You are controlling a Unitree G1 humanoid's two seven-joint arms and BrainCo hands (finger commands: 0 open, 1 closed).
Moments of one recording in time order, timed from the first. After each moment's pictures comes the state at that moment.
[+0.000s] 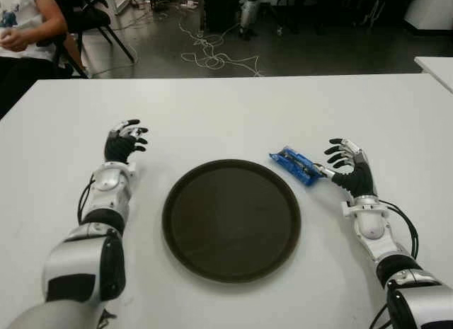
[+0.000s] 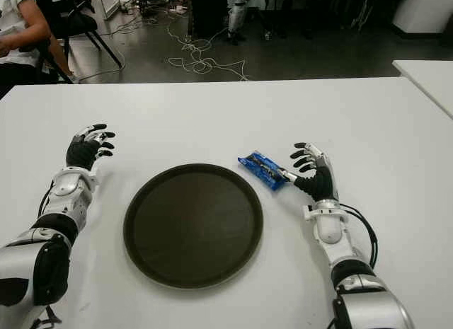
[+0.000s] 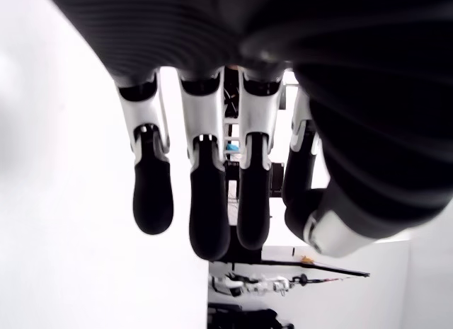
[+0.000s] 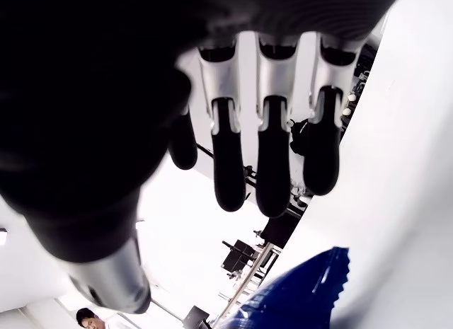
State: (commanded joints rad) left arm -0.75 0.19 0.25 1.29 -0.09 -0.36 0.00; right arm -0.44 -0.24 0.01 1.21 -0.26 -0.82 -0.34
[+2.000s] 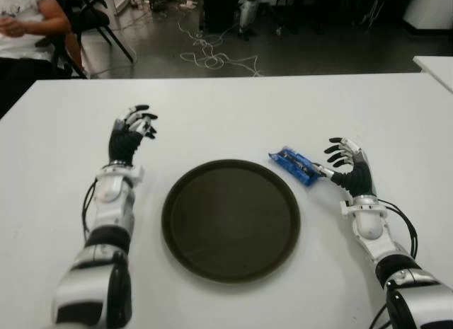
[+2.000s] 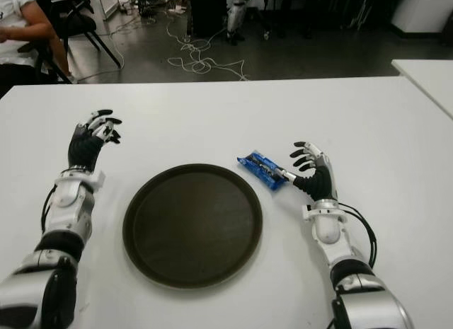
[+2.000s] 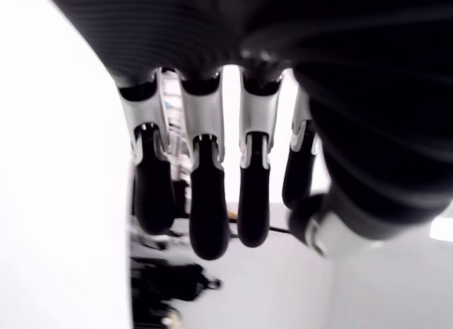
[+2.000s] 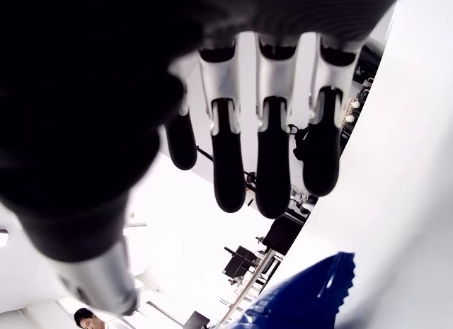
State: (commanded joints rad) left arm -0.49 0.12 0.24 0.95 -0.14 -0.56 -0.17; right arm -0.42 -0.22 0.04 1.20 -0.28 -0.83 -0.40
